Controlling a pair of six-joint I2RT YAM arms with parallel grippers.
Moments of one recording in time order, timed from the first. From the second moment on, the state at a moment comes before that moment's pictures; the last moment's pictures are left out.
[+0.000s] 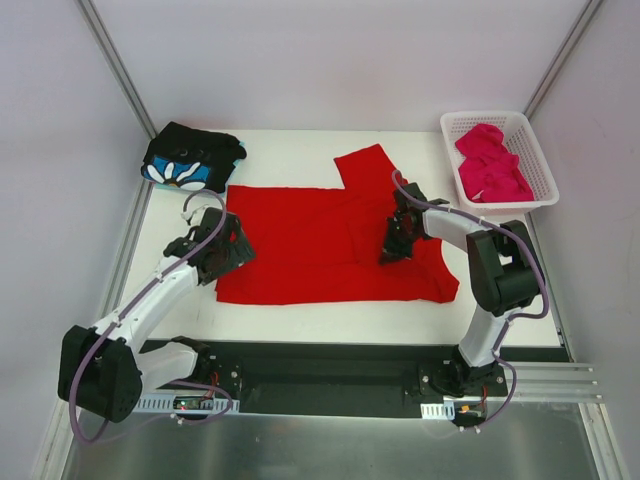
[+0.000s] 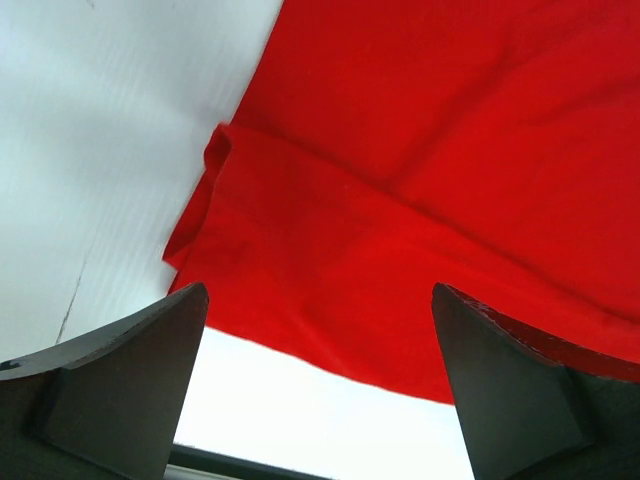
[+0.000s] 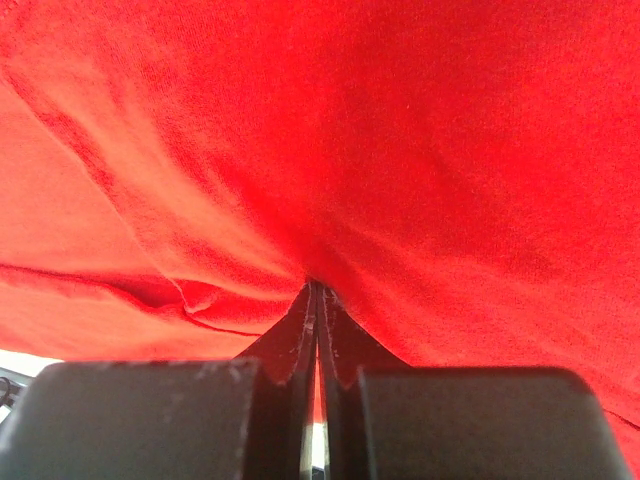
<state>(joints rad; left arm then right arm) -0.33 1.11 0.73 -0.69 -0.24 -0.79 0.36 1.81 1.10 -0.58 -0.21 0.57</state>
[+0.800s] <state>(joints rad) -0.07 1.24 0.66 -0.62 -0.30 -0.79 0.35 1.81 1.10 -0.58 -0.22 0.56</state>
